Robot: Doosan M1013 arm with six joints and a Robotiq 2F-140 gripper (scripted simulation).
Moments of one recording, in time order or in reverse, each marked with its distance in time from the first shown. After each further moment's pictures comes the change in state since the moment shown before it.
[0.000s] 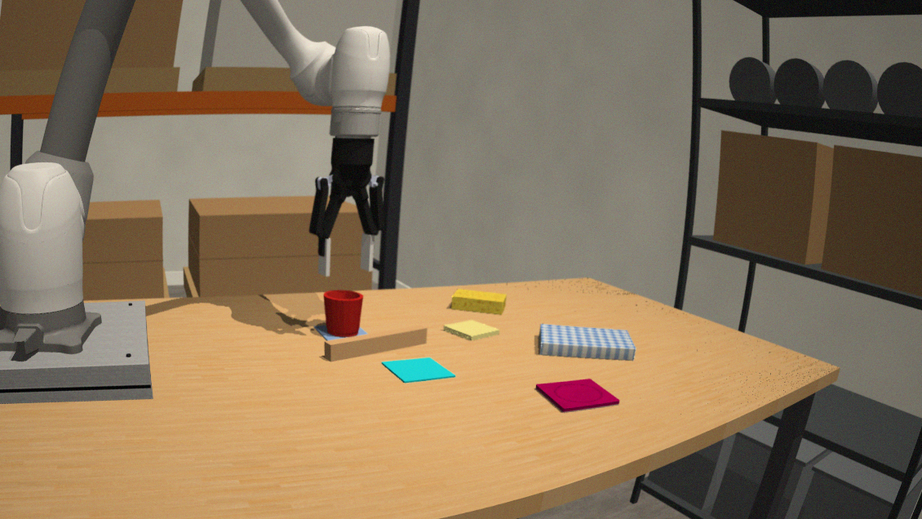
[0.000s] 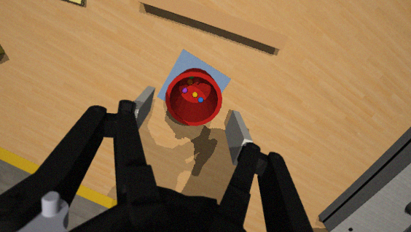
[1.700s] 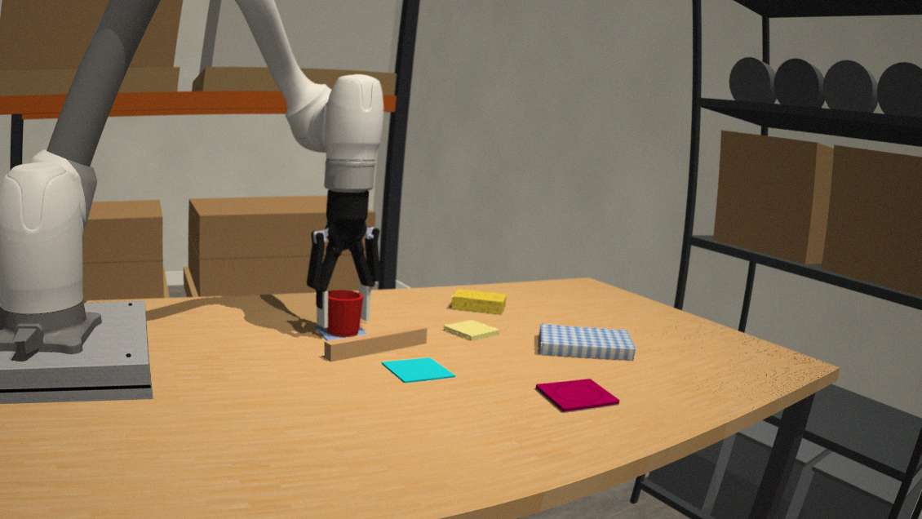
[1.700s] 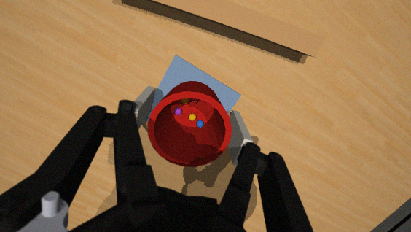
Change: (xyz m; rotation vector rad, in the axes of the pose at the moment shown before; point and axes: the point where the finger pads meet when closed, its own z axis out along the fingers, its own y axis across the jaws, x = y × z) arm -0.002 0.001 0.094 -0.002 0.003 0.000
